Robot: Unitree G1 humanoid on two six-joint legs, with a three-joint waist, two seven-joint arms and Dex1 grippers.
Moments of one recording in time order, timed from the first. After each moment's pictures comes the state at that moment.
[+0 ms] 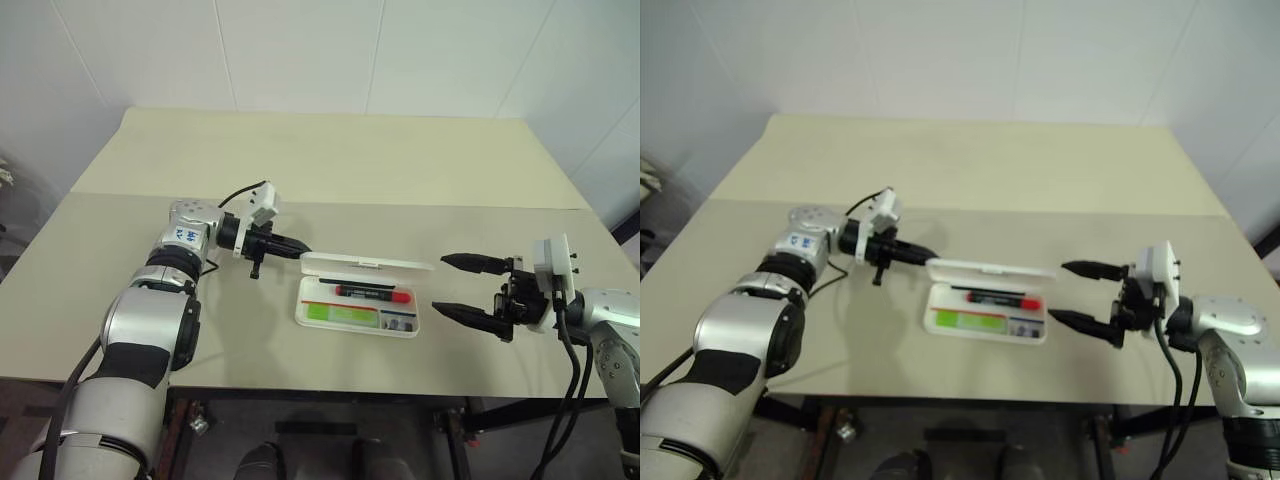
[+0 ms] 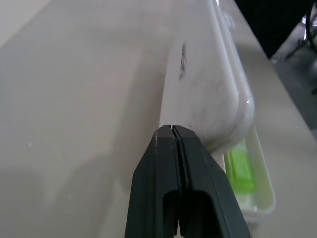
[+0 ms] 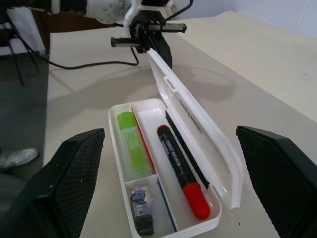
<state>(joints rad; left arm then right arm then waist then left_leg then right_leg) -1.29 0.41 -0.10 1.34 -0.02 -0.17 -1.50 -0.27 -0.77 -0.25 -0.07 0.65 0.29 1.28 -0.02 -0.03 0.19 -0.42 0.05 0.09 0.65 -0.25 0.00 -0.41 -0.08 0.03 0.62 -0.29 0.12</state>
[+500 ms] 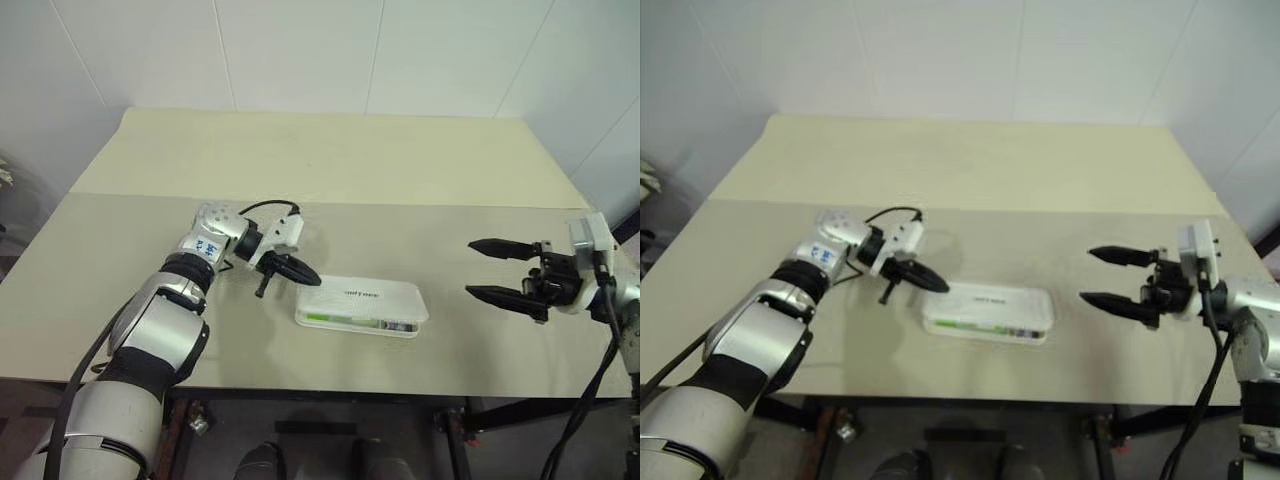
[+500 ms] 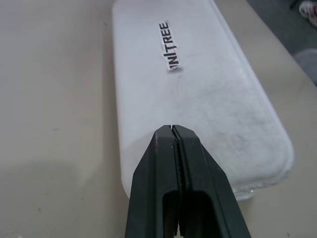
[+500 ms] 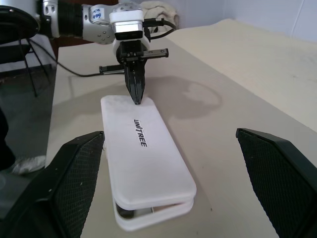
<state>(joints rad) -1.24 0.42 -0.50 1.22 -0.19 -0.37 -1.50 -0.42 -0.86 -0.28 0.26 0.65 0.23 1.50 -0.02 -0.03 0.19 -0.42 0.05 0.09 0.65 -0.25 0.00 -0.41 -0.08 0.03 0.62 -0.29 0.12</state>
